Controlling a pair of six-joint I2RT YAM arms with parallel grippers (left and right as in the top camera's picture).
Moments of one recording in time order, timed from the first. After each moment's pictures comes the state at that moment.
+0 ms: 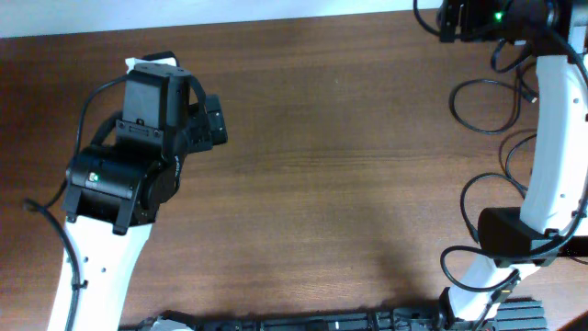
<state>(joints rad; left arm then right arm) -0.33 1.32 1.64 -1.15 -0.32 -0.34 -0.04 1.91 2.52 -1.46 -0.06 0.00</state>
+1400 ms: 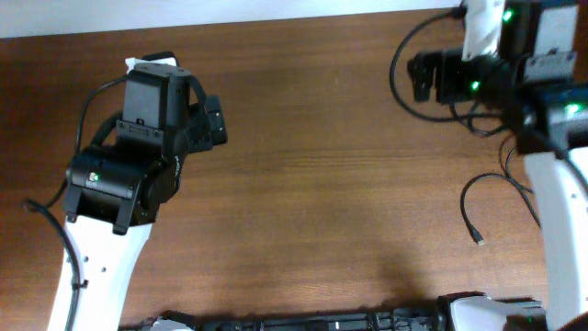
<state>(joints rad) -0.33 1.32 1.64 -1.15 -0.32 -0.34 0.06 1.40 1.67 -1.00 -0.12 0.00</state>
